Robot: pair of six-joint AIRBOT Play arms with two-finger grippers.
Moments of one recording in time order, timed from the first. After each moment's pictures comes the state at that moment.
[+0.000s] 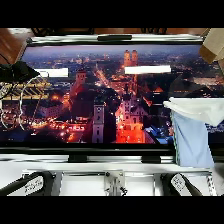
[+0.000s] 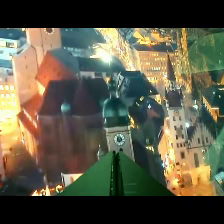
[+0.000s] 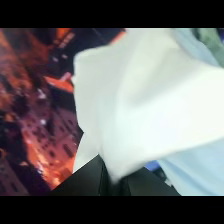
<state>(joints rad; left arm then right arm) 0.21 -1.19 1.47 0.92 -1.26 -1.33 -0.76 -1.03 1.40 -1.17 1.62 1.65</state>
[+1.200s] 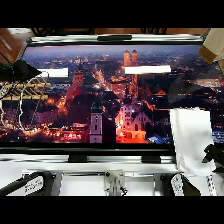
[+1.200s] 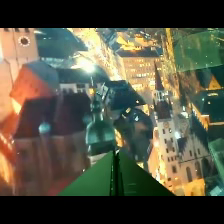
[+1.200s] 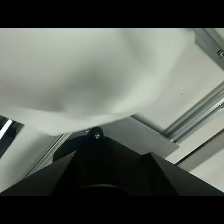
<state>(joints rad) 0.21 -1.20 1.47 0.85 -1.27 -1.29 -0.77 -0.82 0.77 -1.73 1.72 1.66</state>
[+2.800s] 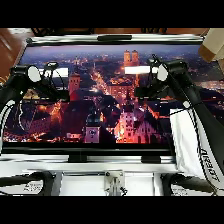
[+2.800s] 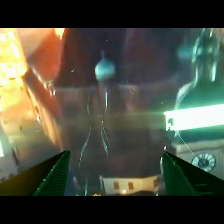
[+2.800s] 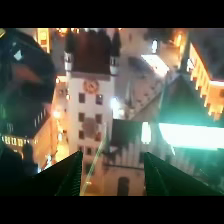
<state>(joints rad) -0.17 -1.46 1.42 1.50 -1.32 -1.59 0.33 -1.47 1.50 -1.52 1.37 1.82</state>
